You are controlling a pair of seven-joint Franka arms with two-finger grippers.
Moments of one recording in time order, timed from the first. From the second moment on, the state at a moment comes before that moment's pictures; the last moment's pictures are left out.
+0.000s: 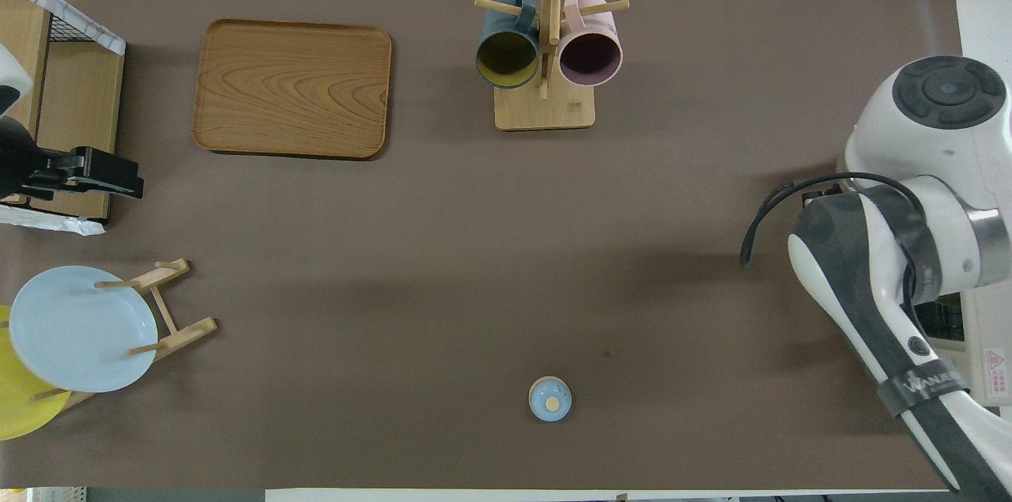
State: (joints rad) left arm -0.06 -0.04 -0.02 -1.67 0.00 1.60 -0.02; right arm -0.01 0.06 0.04 -1.93 -0.34 1.78 0.19
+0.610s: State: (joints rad) left arm -0.06 -0.04 -0.02 -1.67 0.00 1.60 -0.02; right arm -0.09 0.03 0.04 -1.71 -0.26 1.55 0.07
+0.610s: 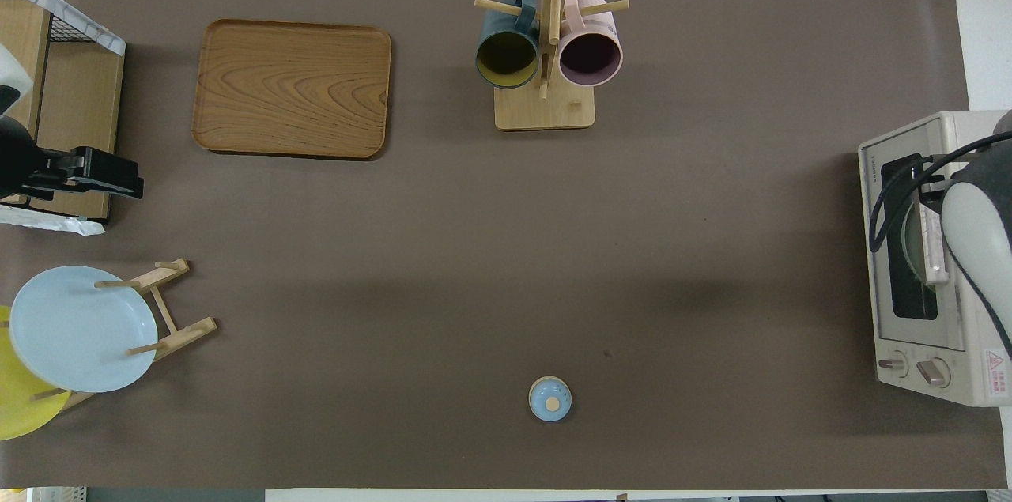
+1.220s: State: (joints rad) left arm -0.06 -0.04 -0.02 -1.67 0.00 1.60 -0.02; right arm -0.07 0.04 0.08 -1.49 -0.05 1.40 0.02
